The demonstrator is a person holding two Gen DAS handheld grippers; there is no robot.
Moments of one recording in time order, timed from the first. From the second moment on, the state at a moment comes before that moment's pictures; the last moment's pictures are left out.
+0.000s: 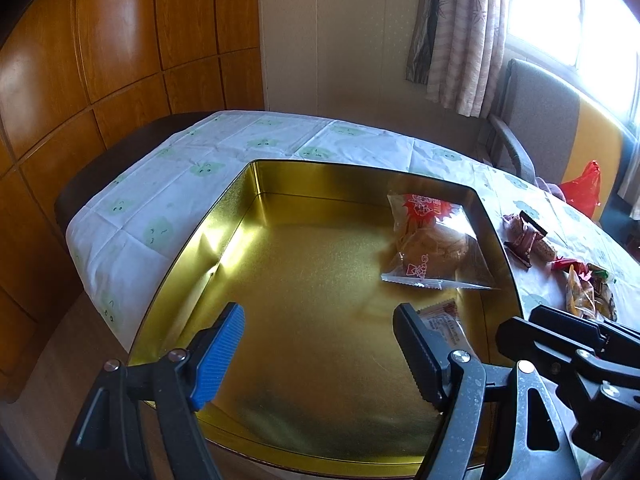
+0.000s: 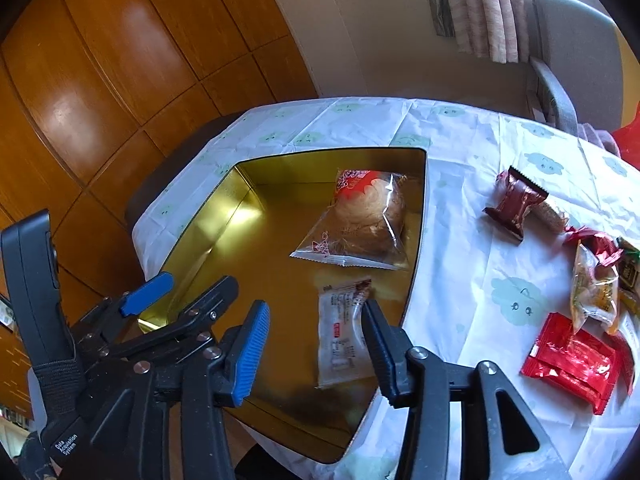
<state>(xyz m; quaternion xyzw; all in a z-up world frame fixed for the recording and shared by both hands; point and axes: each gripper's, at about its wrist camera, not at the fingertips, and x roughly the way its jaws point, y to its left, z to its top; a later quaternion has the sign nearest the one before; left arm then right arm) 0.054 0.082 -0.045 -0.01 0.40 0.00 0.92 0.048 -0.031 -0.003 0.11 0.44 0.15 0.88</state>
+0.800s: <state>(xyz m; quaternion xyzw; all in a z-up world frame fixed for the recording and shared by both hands) 0.041 0.048 -0.038 0.03 0.38 -0.07 0.92 -0.021 -0.146 -0.021 0.16 0.44 0.01 0.88</state>
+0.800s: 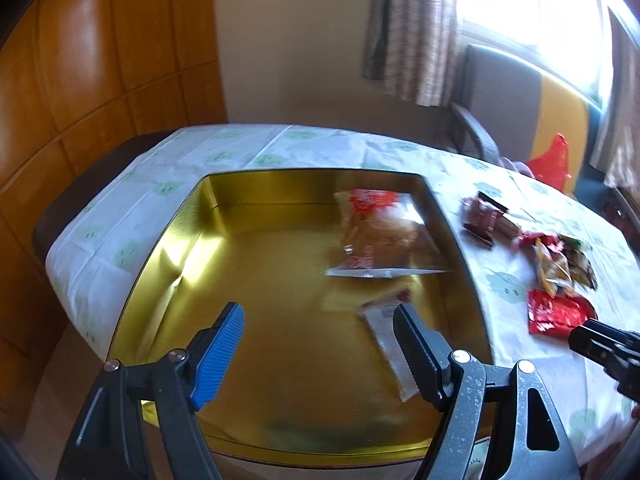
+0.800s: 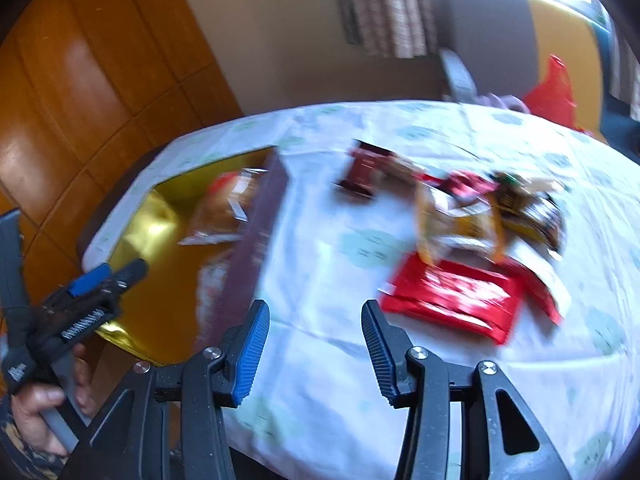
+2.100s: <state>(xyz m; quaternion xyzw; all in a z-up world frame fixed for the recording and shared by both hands) 0.029 -0.256 -0.100 0.41 0.37 -0.56 0.62 -0.121 -0.309 -0.078 0.27 0.44 -0.17 0.84</state>
